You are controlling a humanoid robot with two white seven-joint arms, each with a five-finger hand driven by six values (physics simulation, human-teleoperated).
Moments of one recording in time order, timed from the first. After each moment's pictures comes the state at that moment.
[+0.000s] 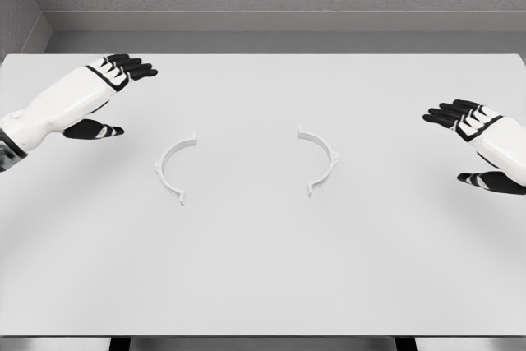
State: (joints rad) left arm -0.35 0.74 -0.31 -1.48 -0.48 -0.61 -0.12; right arm 0.13 -0.81 -0.10 -1.74 0.41 -0.61 0.18
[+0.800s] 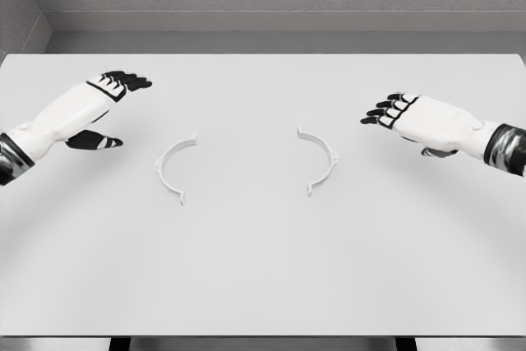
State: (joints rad) left arm -0.34 0.69 -0.32 -1.33 -0.50 -0.61 -0.12; right arm -0.37 -0.67 0.25 -1.54 0.79 -0.61 0.52
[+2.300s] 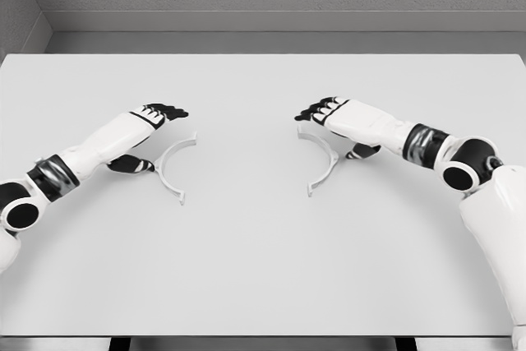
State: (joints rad) left arm -0.36 0.58 -0.42 -1.24 -0.50 -0.61 -0.12; right arm -0.46 -0.36 0.28 -1.32 0.81 -0.61 0.52
